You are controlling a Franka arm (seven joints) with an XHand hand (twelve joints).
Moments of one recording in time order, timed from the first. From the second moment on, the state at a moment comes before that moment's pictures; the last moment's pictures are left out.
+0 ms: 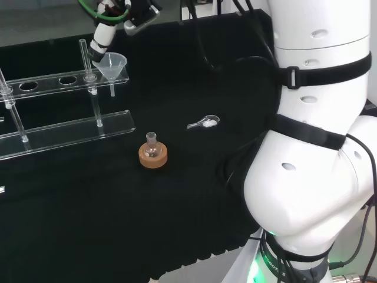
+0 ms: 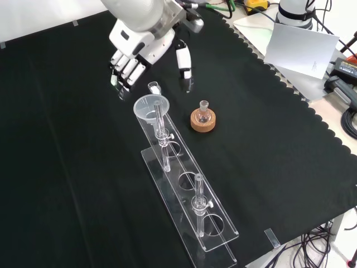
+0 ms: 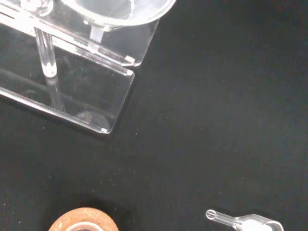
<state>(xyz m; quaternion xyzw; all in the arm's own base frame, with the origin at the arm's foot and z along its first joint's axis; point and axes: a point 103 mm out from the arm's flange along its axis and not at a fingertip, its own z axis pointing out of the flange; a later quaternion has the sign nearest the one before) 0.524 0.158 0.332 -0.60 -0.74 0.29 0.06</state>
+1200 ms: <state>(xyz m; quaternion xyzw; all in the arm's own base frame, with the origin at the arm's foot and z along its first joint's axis) 0.541 0.155 0.291 -0.58 -0.73 0.35 0.06</state>
